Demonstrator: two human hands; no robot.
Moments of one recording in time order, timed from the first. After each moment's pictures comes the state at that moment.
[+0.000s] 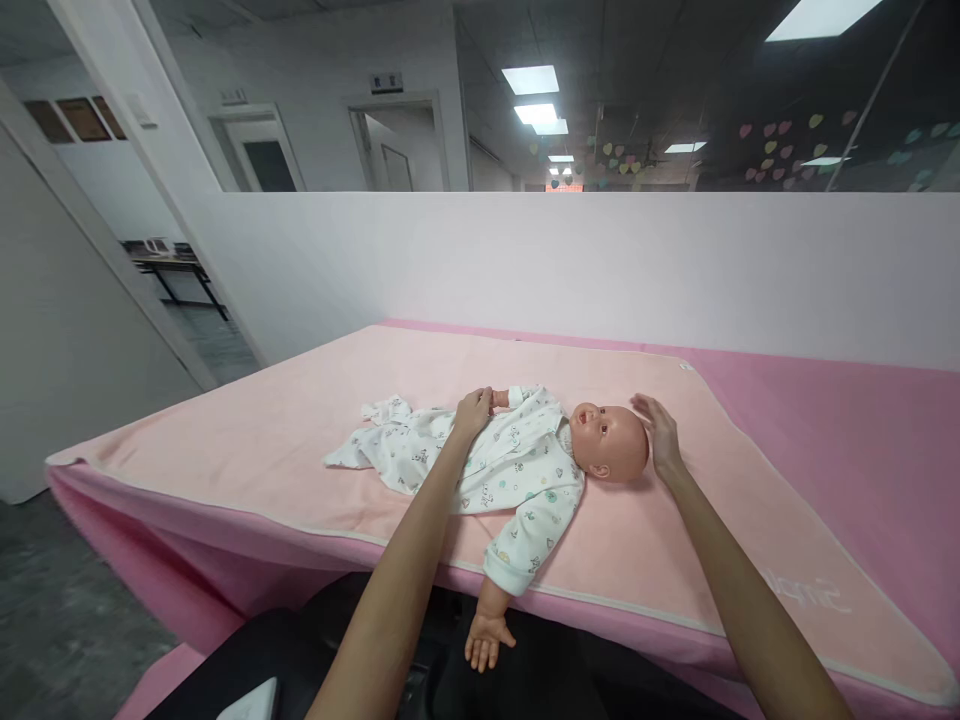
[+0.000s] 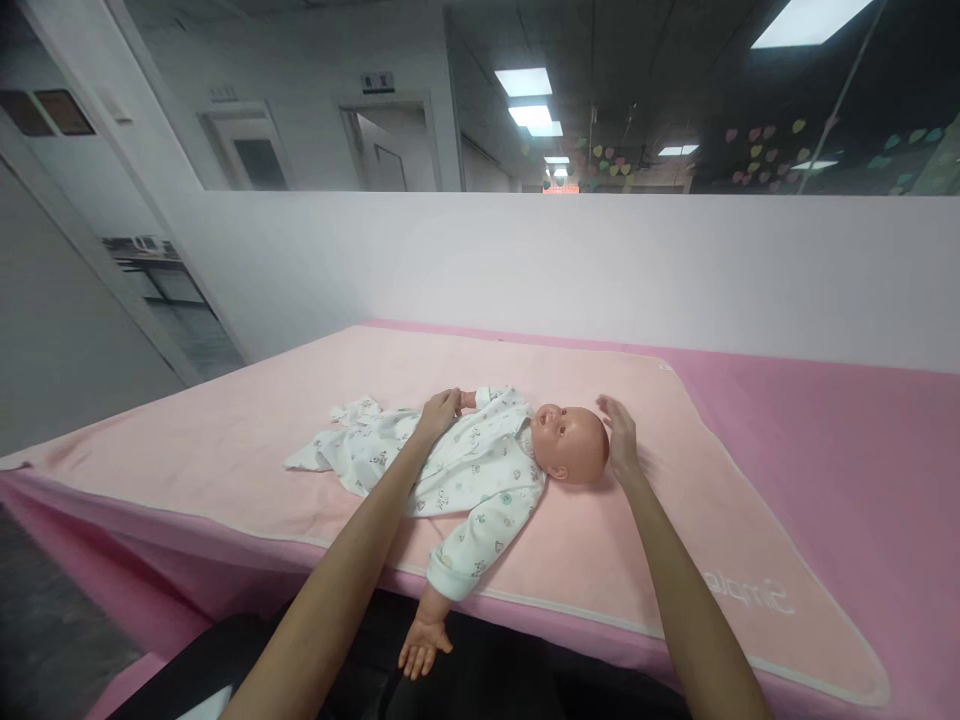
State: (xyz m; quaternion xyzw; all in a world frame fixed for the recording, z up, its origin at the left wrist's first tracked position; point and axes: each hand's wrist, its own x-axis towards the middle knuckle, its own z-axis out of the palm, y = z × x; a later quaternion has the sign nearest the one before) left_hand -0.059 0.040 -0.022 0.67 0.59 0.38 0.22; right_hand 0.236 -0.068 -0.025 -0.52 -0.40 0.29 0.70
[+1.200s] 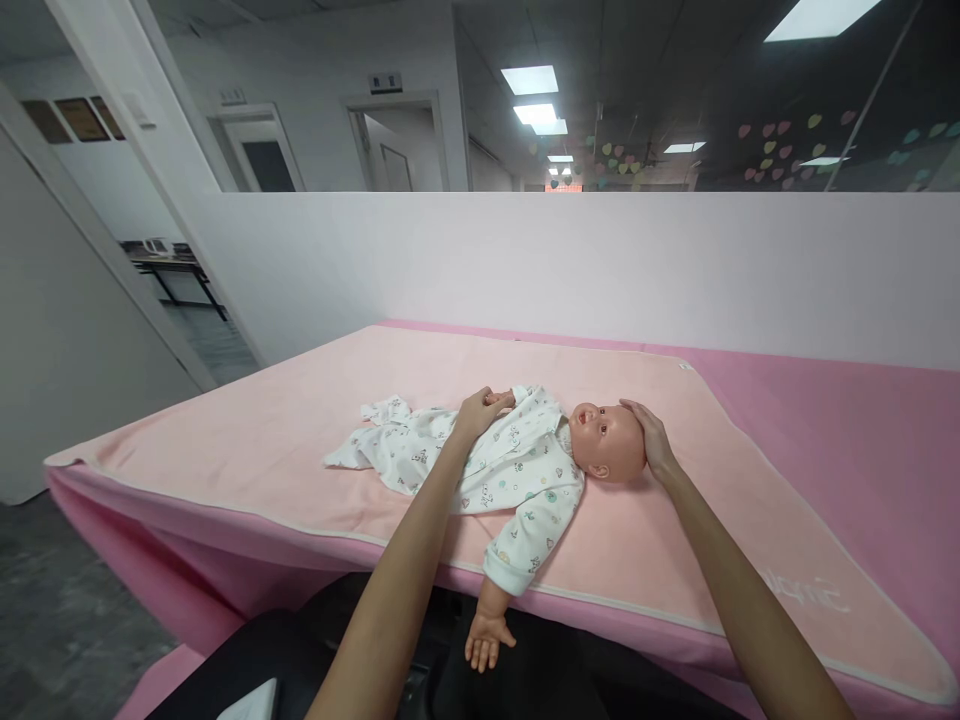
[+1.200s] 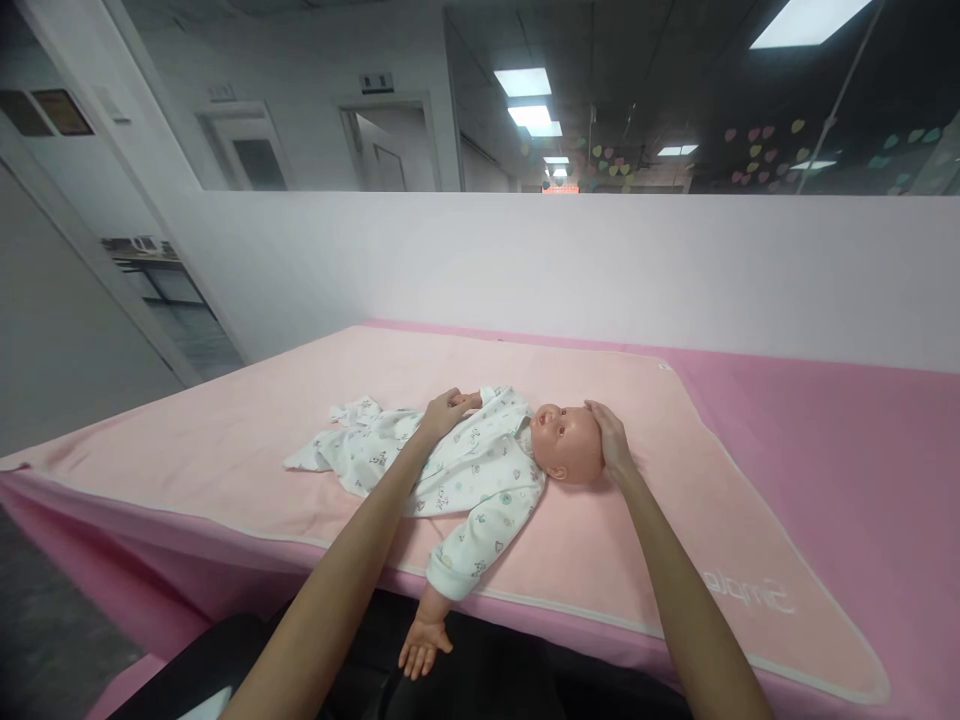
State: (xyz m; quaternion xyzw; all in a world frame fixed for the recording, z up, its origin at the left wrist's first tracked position) left_hand -0.055 0.033 -0.021 0.68 0.57 0.40 0.24; right_hand 0.234 -0.066 -0.029 -0.51 -0.43 0.35 0.66
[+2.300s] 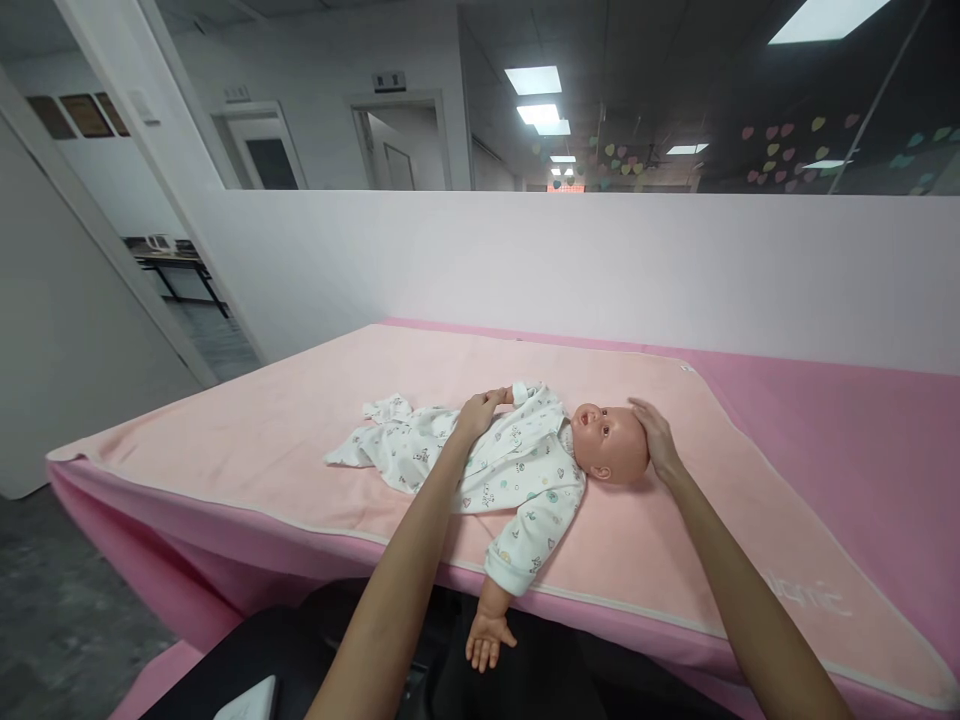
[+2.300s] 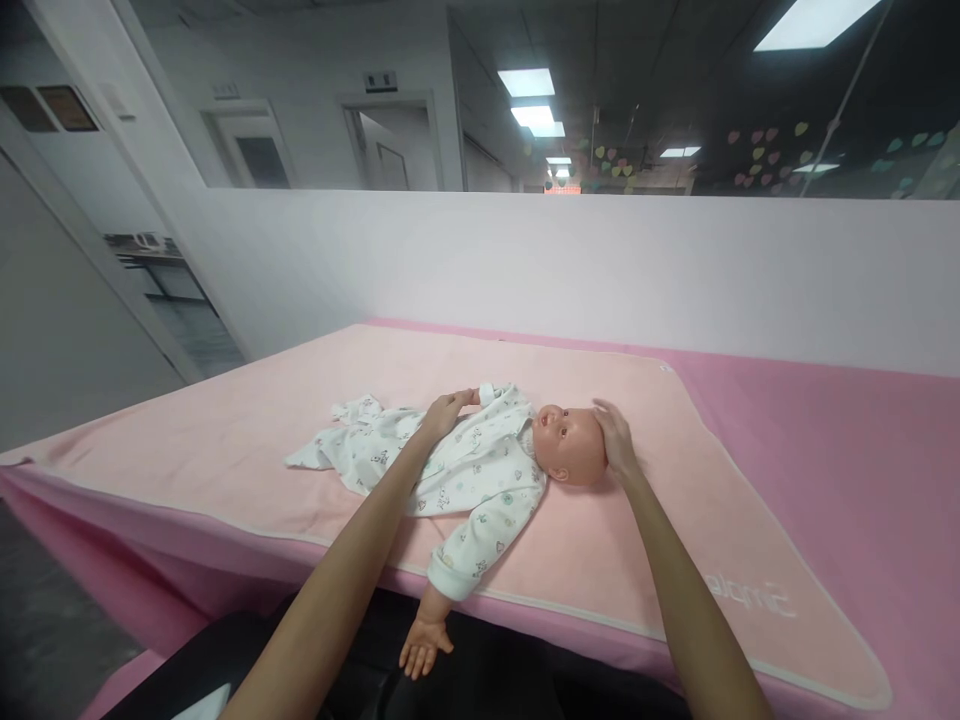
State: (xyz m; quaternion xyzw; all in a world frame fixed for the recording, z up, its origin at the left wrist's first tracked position) left_hand -0.060 0.044 -0.029 0.68 0.55 0.40 0.29; right_hand 0.233 -0.070 -0.023 -0.53 -0.44 0.29 0.66
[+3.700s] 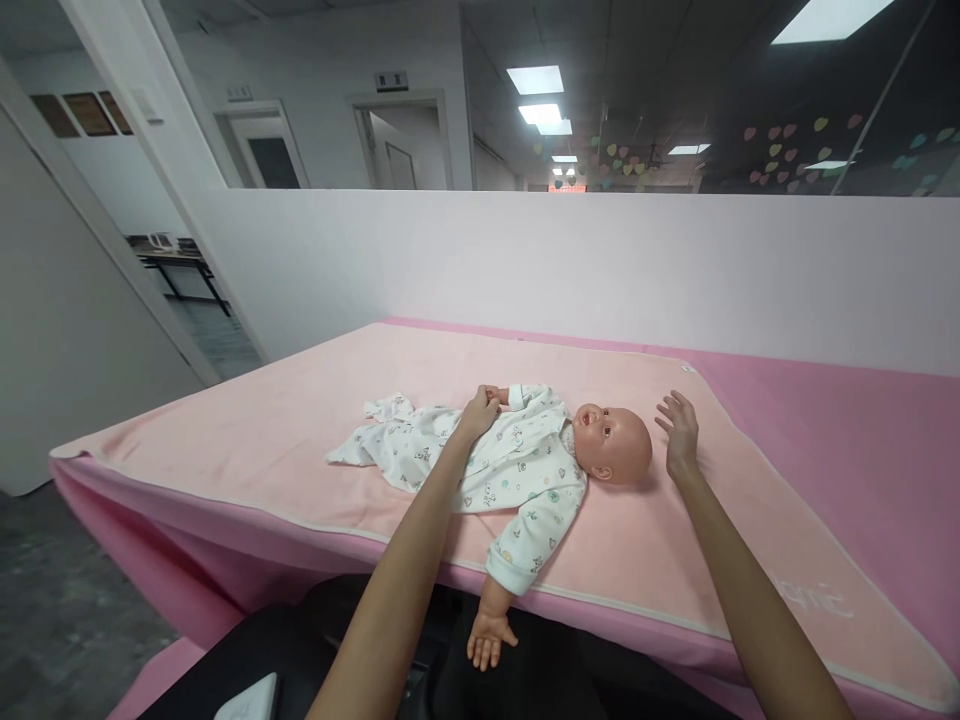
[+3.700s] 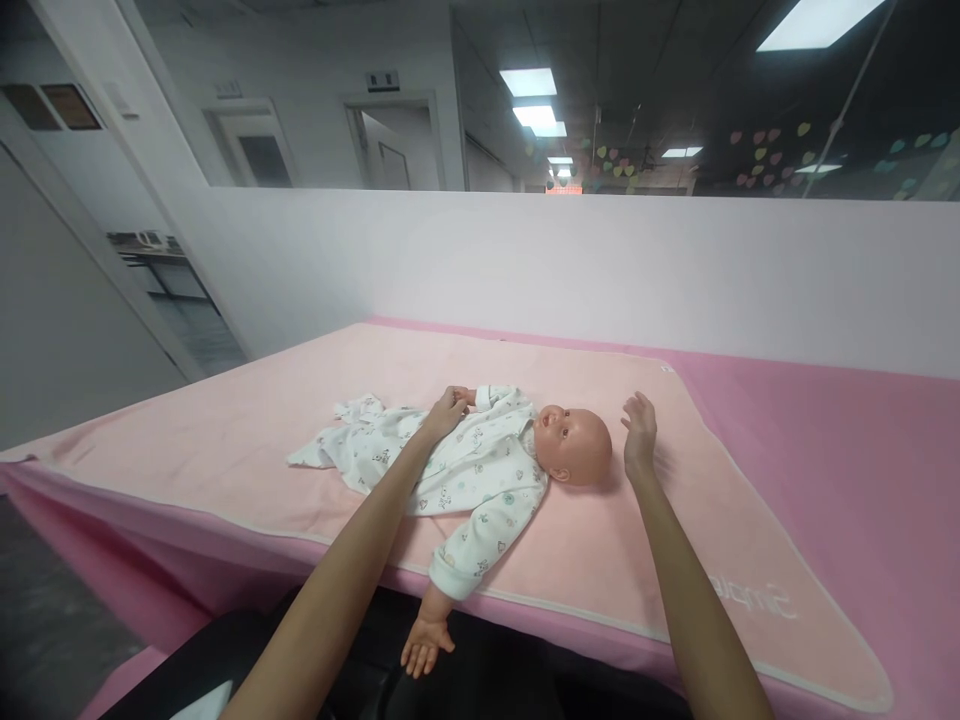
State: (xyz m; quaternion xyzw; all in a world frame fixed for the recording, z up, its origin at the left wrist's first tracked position) left_hand -0.060 0.043 -0.027 0.68 0.58 0.36 0.26; right_hand 0.256 -0.064 -0.029 -0.55 -0.35 0.23 0.72
